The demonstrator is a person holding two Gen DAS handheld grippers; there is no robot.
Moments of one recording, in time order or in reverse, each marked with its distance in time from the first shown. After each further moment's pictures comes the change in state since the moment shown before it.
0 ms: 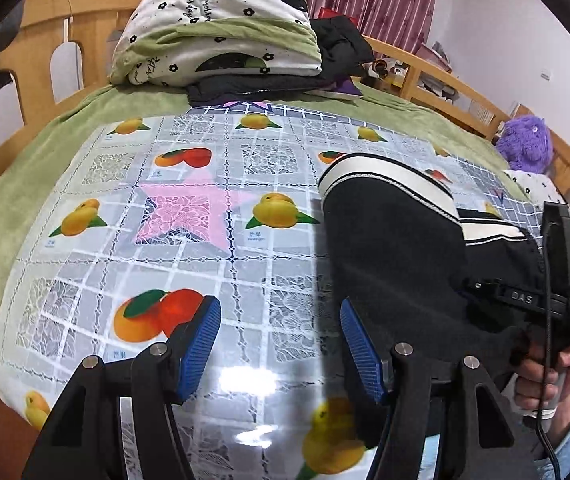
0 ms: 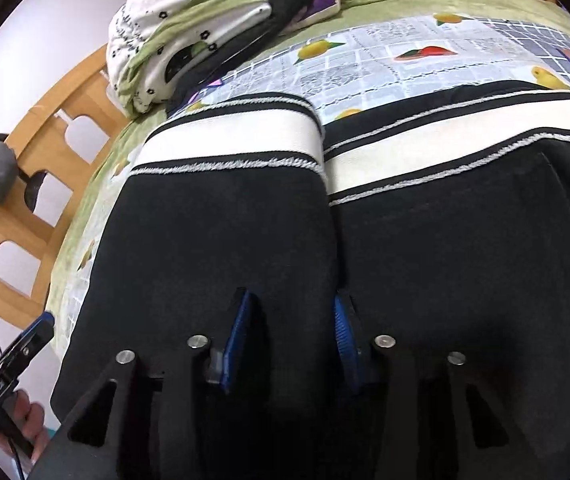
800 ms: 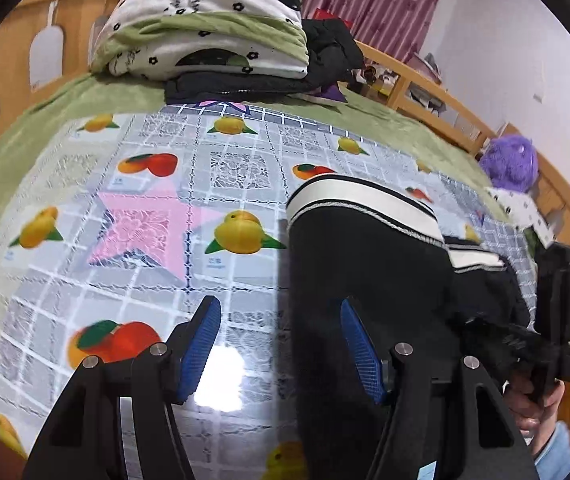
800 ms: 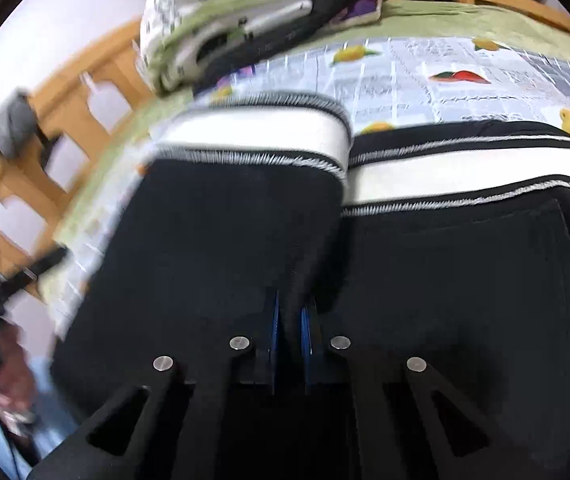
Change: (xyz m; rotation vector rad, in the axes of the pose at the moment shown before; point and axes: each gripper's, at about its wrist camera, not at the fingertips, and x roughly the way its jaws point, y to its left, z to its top) left arm 0.023 -0.013 0.026 -0.080 0.009 -0.122; right arm -0.015 0.002 0.009 -0.106 -0.011 0.049
